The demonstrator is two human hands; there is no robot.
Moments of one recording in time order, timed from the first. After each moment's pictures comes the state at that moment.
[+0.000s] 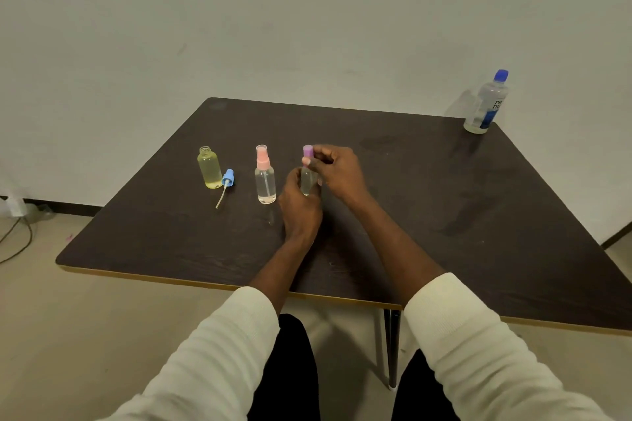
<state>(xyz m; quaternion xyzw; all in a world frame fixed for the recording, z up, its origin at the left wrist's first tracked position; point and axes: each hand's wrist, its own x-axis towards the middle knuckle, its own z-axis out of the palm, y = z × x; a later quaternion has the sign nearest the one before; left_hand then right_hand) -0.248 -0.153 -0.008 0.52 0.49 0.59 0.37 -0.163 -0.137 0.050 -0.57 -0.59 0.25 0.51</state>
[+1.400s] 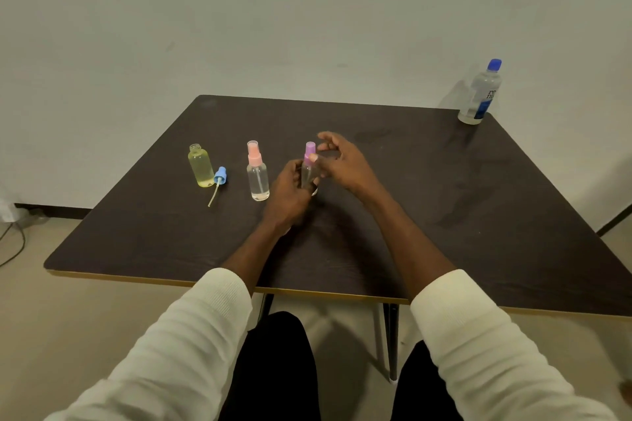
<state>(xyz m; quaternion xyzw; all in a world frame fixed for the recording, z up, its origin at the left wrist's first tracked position) -0.271 -0.126 -0.006 0.62 0.42 0.46 0.48 -0.133 -0.136 0.049 -0.58 -0.58 0.32 0.47</state>
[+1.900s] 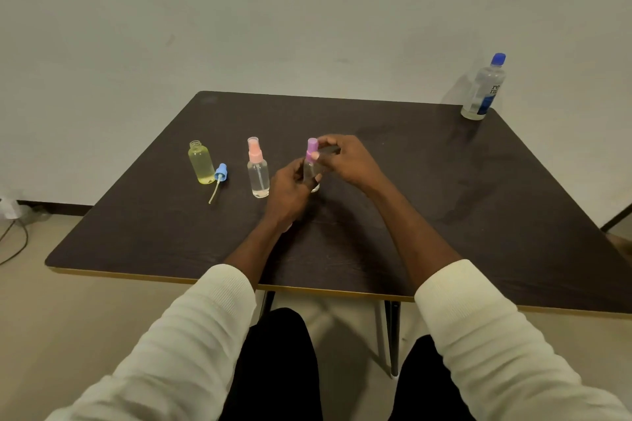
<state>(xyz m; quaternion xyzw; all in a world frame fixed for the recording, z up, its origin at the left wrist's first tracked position) -0.272 -0.128 -0.004 0.63 0.41 0.47 0.47 -0.130 -0.134 0.057 -0.59 -0.61 0.30 0.43</state>
